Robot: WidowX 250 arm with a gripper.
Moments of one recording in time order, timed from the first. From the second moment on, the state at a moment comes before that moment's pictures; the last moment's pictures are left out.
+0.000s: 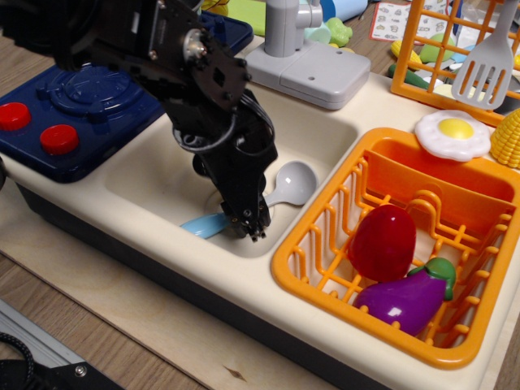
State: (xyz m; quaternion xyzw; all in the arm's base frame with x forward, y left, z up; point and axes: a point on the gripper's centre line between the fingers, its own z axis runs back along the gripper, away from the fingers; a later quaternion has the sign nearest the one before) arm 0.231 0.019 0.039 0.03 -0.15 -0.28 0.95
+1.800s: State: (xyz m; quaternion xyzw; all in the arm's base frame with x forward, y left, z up) arm 0.241 0.125 0.177 0.16 0.00 -0.42 0.90
